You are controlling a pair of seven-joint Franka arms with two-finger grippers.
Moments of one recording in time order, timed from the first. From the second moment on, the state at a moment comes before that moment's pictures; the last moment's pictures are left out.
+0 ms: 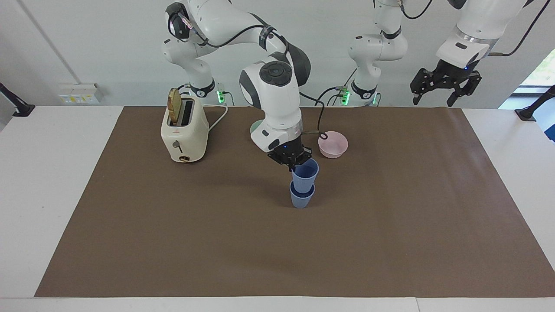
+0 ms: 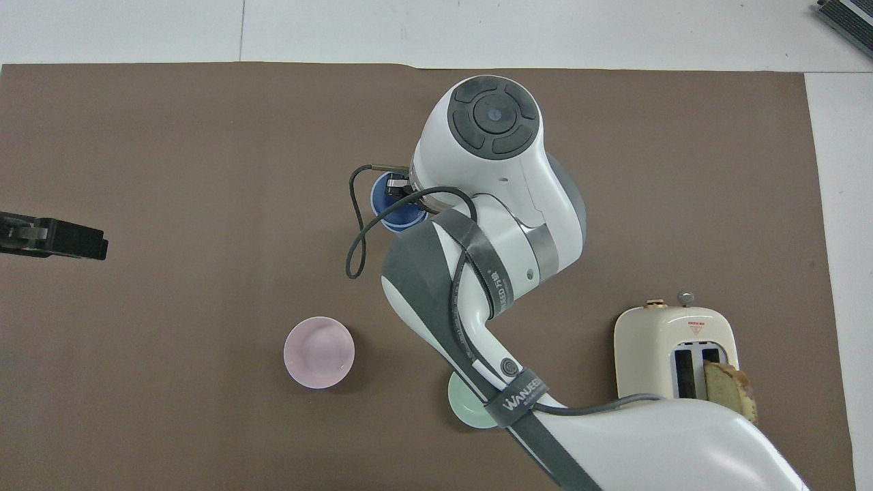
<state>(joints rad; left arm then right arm) -0.06 -0.08 -0.06 -1.56 0.01 1.49 0.03 0.54 0.53 -0.01 -1.23 0.10 1.89 0.68</state>
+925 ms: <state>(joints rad) -0.06 -0.08 -0.06 -1.56 0.01 1.49 0.03 0.54 0.54 -0.01 -1.21 0.10 1.89 0.68</state>
